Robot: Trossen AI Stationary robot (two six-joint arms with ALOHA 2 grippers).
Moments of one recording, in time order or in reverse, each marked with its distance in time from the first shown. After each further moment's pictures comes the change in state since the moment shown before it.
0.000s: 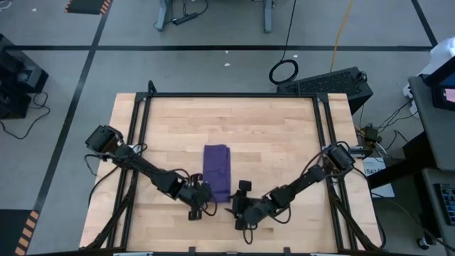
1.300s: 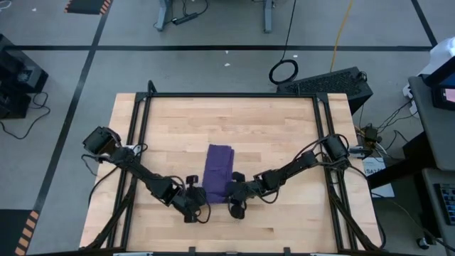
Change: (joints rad) left arm -0.083 -0.007 -0.030 -0.009 -0.144 0.011; right arm -0.192 -0.004 0.003 -0.091 -0.477 0.091
